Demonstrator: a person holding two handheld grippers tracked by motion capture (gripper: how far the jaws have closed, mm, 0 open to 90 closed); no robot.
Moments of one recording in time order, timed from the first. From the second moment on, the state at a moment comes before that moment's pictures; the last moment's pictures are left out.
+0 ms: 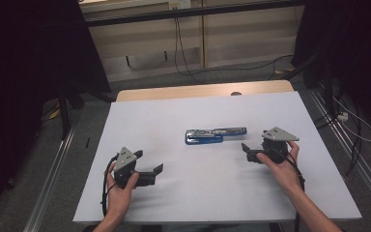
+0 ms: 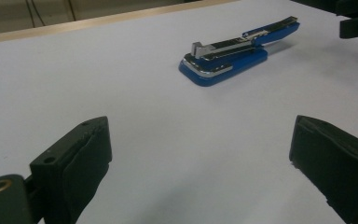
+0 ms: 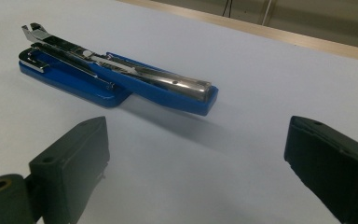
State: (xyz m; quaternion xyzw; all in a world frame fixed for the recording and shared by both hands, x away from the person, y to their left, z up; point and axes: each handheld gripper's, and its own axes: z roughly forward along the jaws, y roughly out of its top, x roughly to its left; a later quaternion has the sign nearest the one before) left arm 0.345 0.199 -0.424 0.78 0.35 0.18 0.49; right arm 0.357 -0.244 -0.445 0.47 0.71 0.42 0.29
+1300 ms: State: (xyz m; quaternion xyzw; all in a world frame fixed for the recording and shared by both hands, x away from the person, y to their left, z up) left arm 0.398 0.113 -0.420 0.80 0.31 0.18 0.48; right arm 0.366 -0.246 -0.445 0.46 0.72 0.44 0.27
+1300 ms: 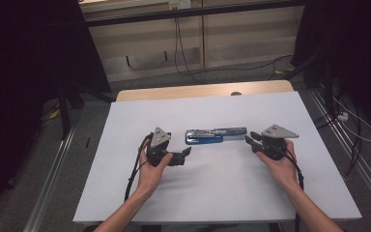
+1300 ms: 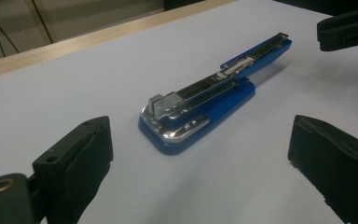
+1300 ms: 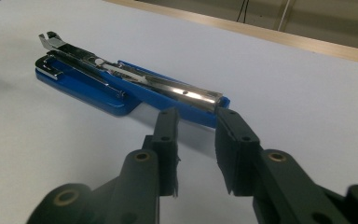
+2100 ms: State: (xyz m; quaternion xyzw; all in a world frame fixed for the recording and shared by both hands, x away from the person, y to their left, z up) left arm 0.445 0.091 -0.430 0.77 0.34 0.17 0.51; right arm 0.369 -0.243 -0.447 0.44 0.73 0.45 0.25
